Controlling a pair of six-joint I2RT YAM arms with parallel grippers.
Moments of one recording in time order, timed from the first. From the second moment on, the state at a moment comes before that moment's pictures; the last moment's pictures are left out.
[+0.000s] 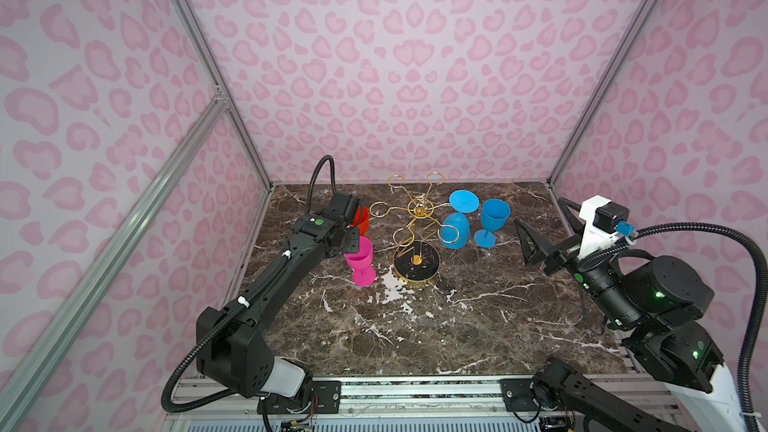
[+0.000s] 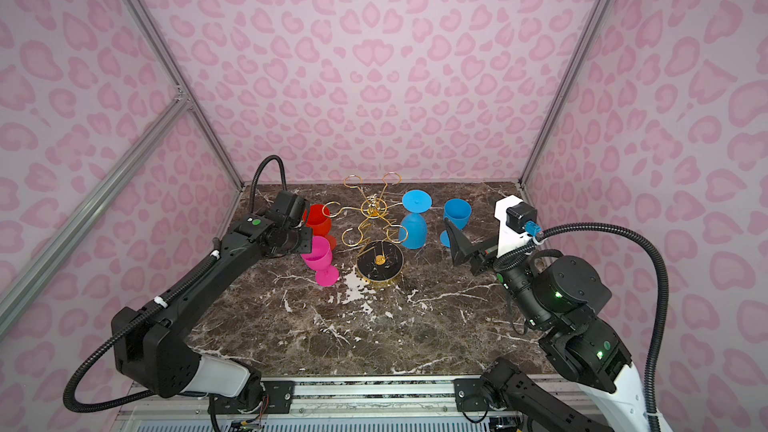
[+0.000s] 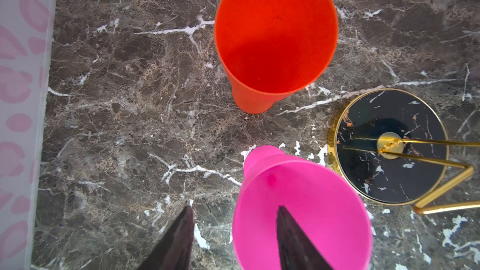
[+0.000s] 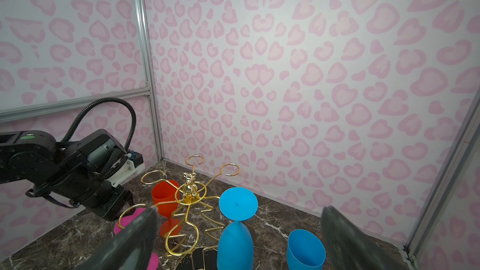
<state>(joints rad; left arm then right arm) -0.41 1.45 1.35 -0.96 -0.25 -0.36 0.69 0.67 1.20 -0.43 0.24 -0.05</state>
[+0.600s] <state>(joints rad) -0.40 1.21 1.36 -0.98 -0.20 -0.42 0.41 0.79 1.22 -0.51 0.14 0.13</state>
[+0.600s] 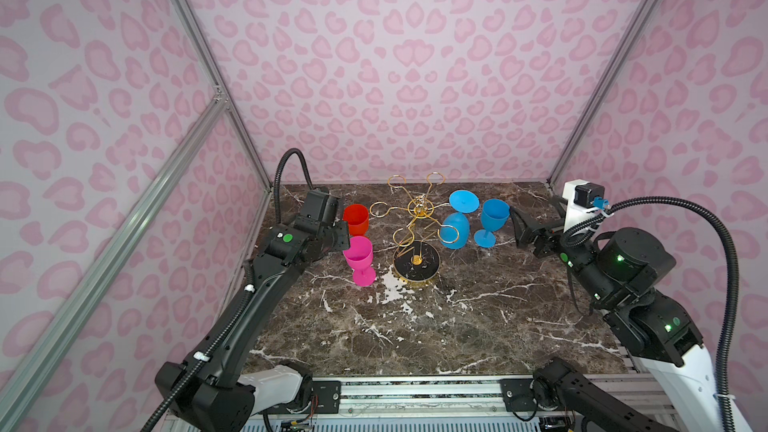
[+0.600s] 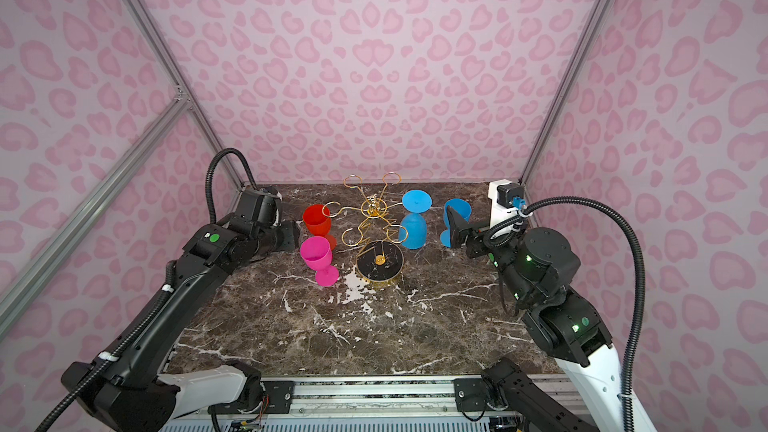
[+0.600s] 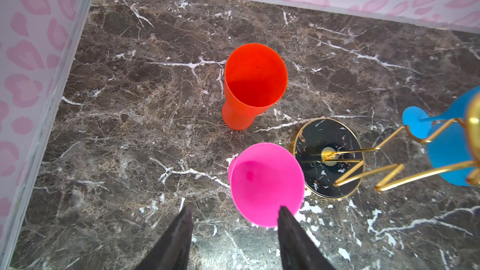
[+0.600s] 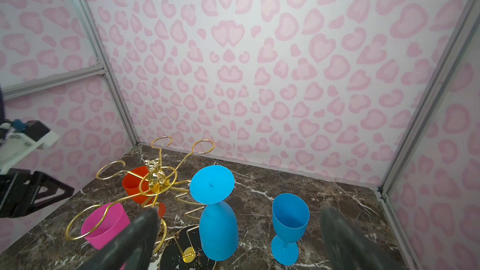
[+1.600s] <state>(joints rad) -0.40 0.93 1.15 -0.73 -0.06 -0.50 0.05 1.12 1.12 -0.30 -0.51 0.67</state>
